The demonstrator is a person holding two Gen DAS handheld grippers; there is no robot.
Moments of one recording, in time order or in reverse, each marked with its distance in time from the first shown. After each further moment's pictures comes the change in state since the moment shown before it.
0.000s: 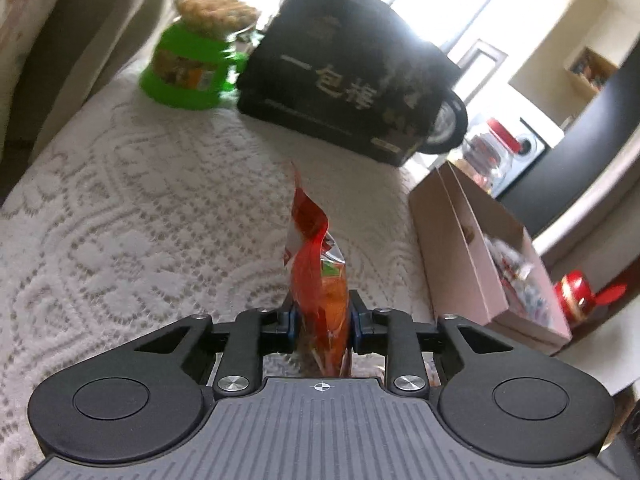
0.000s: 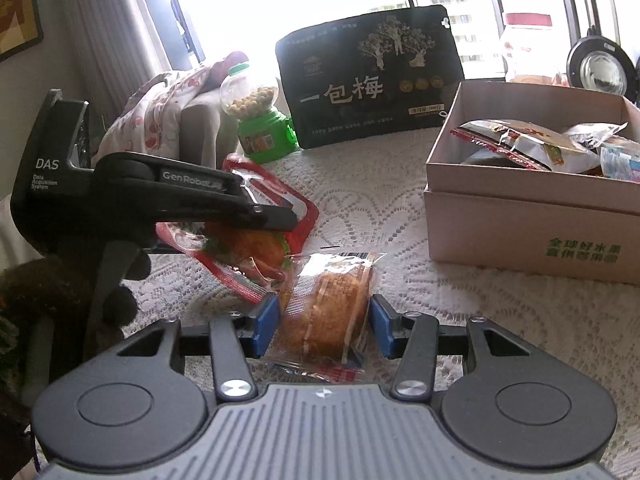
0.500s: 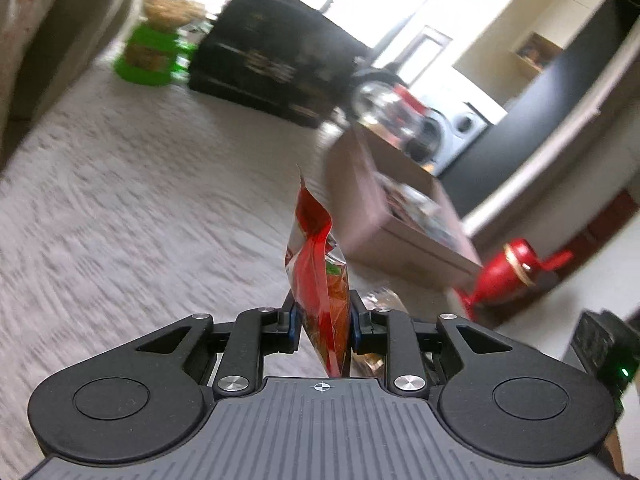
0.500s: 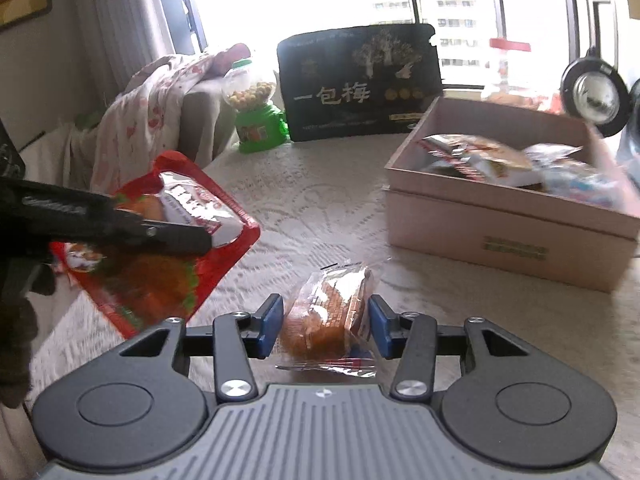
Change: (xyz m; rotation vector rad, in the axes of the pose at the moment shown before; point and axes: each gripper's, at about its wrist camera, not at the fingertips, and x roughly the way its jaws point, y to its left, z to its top) left arm -0.081 -0.041 -0.063 0.077 0.052 -0.168; right arm -0.066 -0.002 -0.009 -0.102 0.040 -0.093
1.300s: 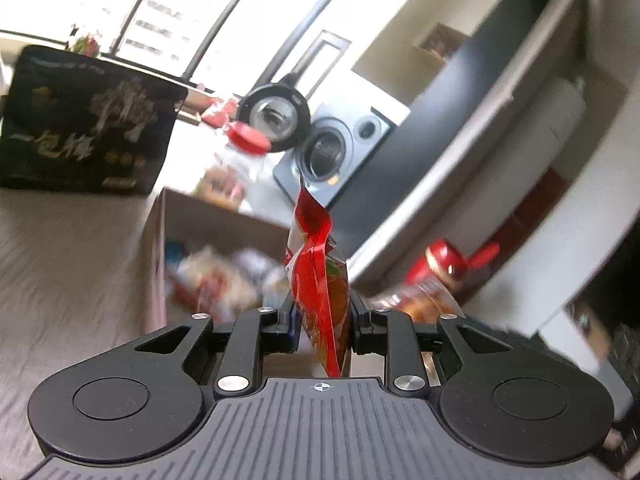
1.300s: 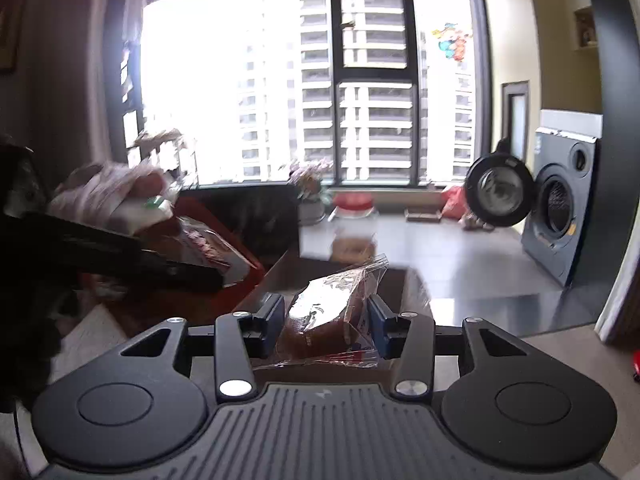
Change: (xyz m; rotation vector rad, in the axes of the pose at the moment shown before) left arm 0.081 -0.129 0.085 0.132 -0.057 -0.209; right arm -0.130 -0.088 0.075 0.016 -0.306 -0.252
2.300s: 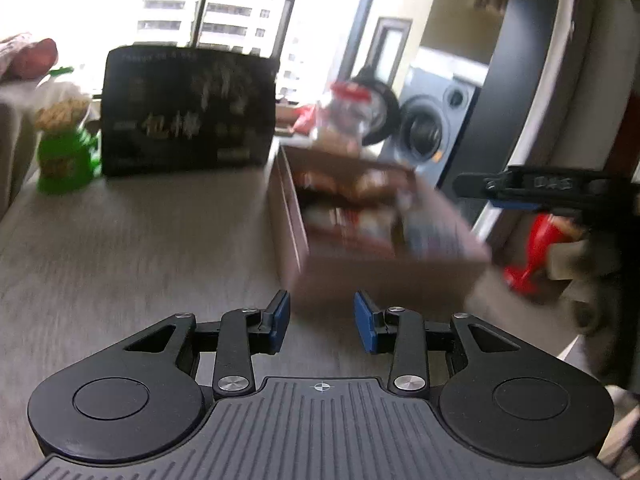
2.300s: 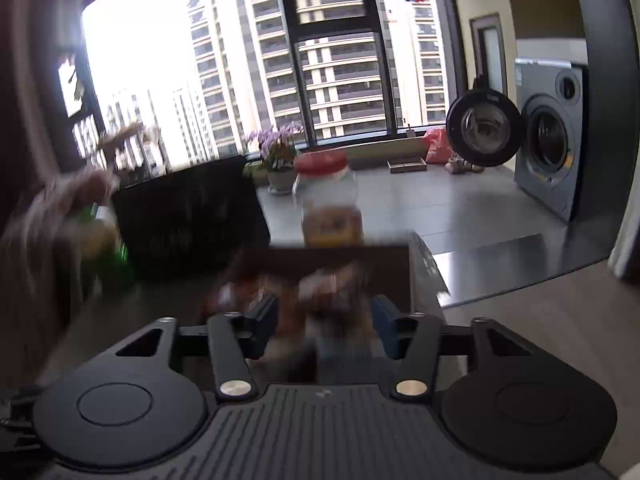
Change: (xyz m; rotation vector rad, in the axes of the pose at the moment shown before) left arm -0.011 0.018 -0.101 0.219 0.000 0.407; right arm 0.076 0.000 -0.030 0.100 0.141 -0.027
